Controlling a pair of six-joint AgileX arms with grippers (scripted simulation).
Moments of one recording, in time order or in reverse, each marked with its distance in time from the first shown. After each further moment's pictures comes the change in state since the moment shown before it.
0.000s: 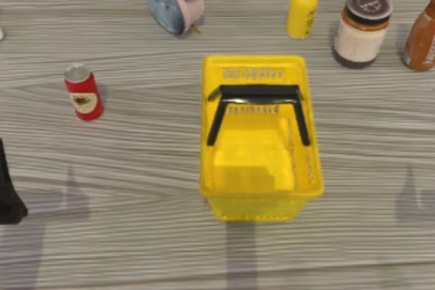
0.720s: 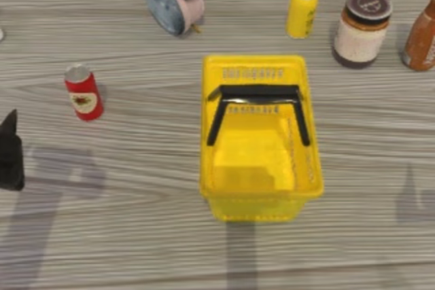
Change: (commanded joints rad) left arm -0.072 0.488 0.469 -0.321 0.039 0.153; right arm 0.000 0.000 0.000 0.000 0.000 0.000
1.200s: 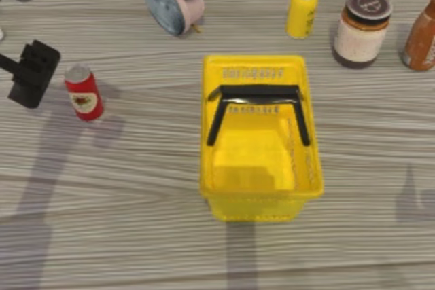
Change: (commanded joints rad) left arm -0.050 0.796 0.702 -0.470 0.004 0.234; right arm 0.000 0.000 0.000 0.000 0.000 0.000
